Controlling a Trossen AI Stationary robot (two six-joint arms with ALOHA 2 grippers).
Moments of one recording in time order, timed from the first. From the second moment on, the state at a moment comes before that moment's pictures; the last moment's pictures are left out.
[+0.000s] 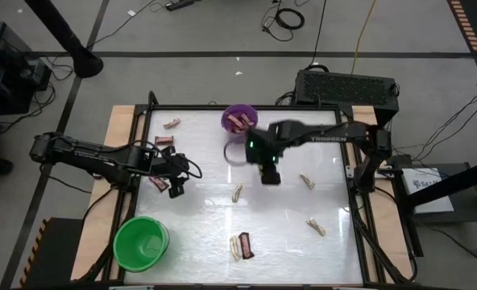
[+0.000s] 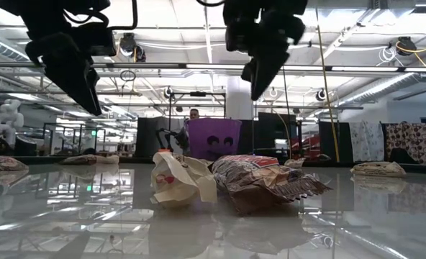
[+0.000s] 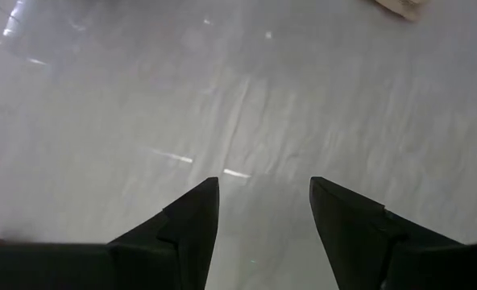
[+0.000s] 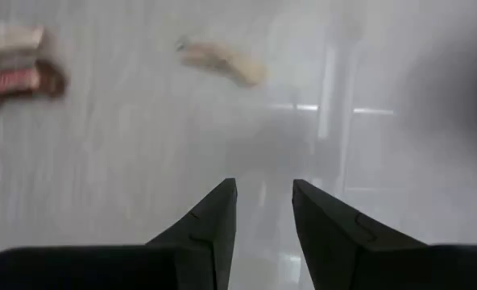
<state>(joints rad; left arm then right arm) -0.07 1.02 0.66 -0.70 -0.19 -0.28 -0.15 1.80 1.55 -1.02 -0.22 -0.18</state>
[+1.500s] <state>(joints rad) 0.10 1.44 0.69 -1.09 0.04 -0.25 0.12 1.81 1.09 0.09 -0.21 -0.30</state>
